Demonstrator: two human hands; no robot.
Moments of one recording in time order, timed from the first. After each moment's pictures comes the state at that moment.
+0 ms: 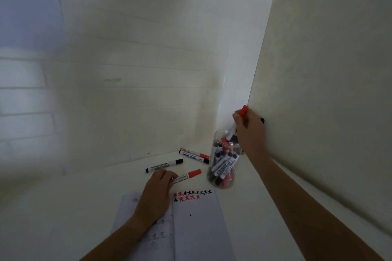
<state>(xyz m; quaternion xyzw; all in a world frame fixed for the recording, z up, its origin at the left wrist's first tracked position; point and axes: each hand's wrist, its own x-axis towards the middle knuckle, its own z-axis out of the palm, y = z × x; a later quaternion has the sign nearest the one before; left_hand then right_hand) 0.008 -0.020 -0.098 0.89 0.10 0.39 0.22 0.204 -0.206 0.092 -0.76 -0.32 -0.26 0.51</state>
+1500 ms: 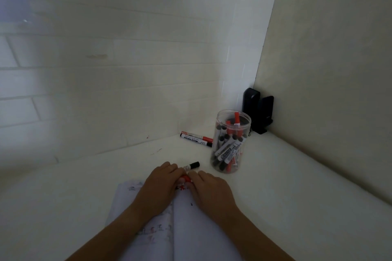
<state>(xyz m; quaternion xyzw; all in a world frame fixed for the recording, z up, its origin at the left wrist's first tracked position) 0.016 -0.021 -0.103 0.95 0.01 0.31 0.09 0.122 -0.185 -0.108 -0.76 -0.55 -0.29 0.18</state>
